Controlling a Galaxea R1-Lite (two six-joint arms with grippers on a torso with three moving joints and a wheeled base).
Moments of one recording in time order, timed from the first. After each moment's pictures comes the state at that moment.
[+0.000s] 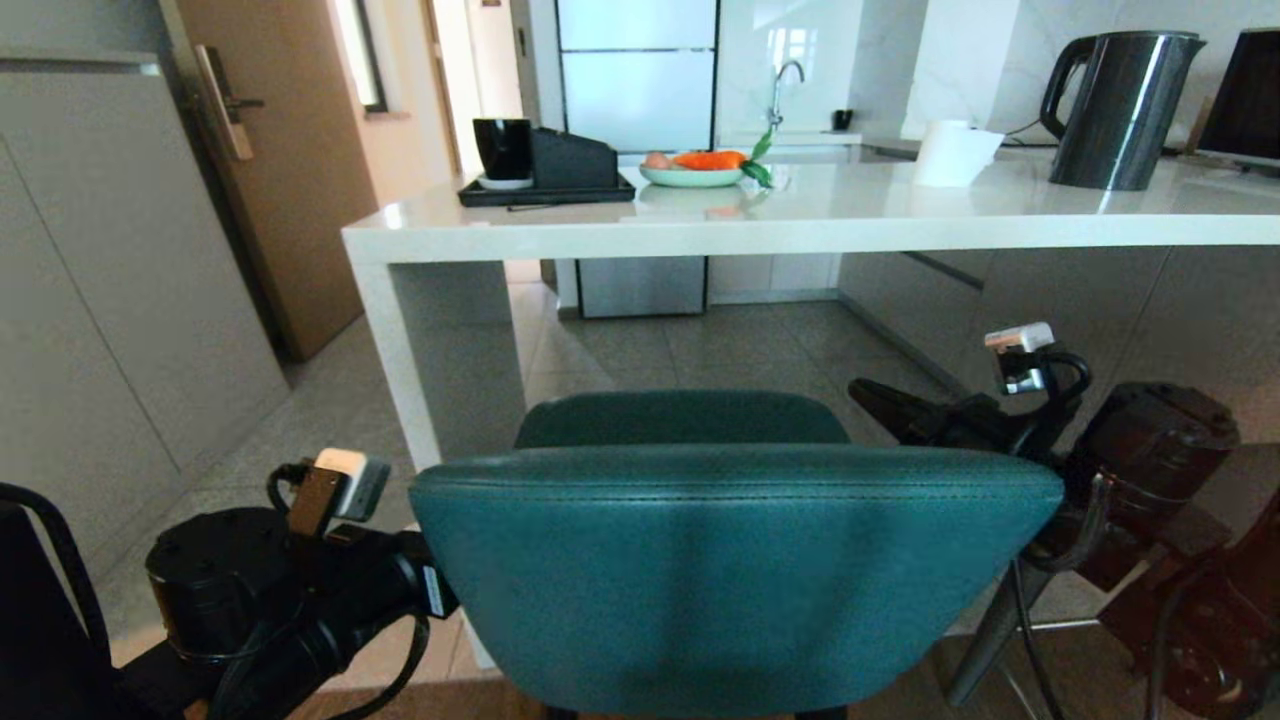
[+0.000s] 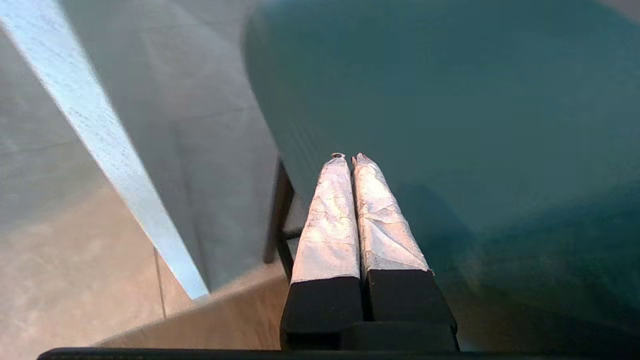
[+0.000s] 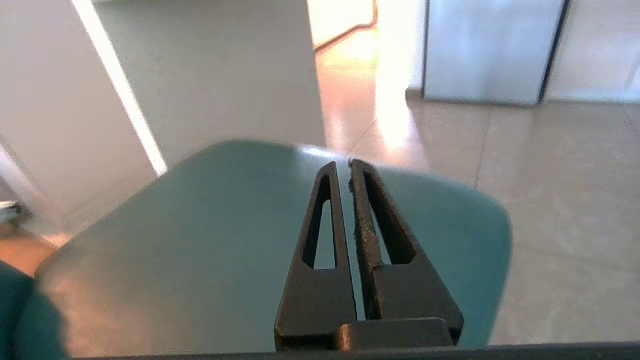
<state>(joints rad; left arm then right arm) -0.45 1.86 -0.15 -1.54 0.02 -0.13 0.30 1.88 -0.47 -1.52 0.28 0.10</state>
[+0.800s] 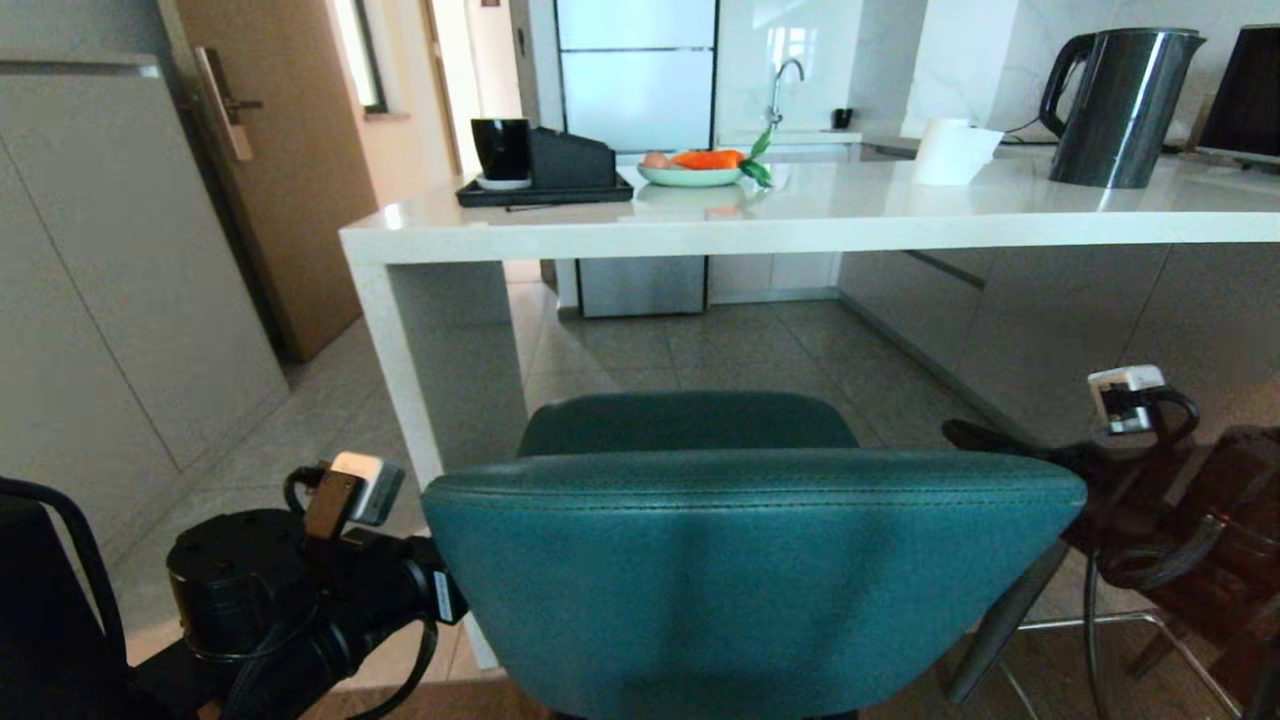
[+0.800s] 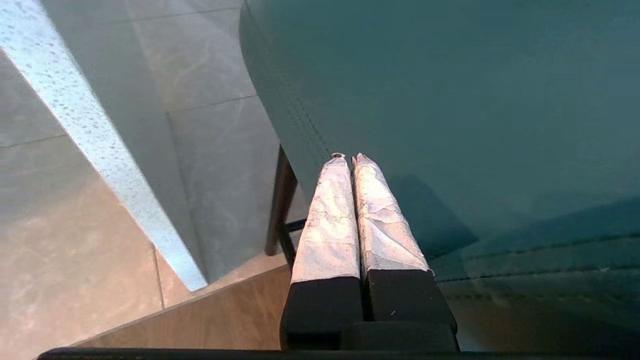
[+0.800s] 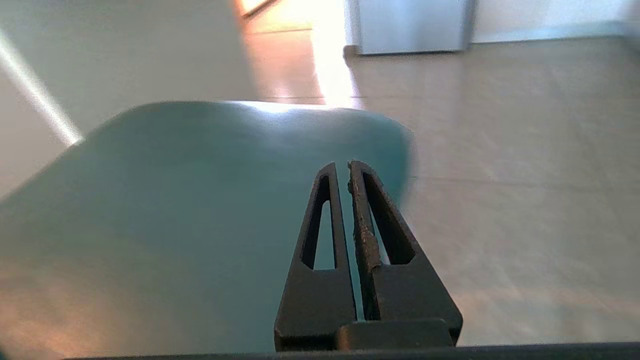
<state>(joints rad) -0.44 1.88 -0.16 -1.52 0.03 -0.13 0.11 1.78 -0.26 -1.52 0.28 0.09</state>
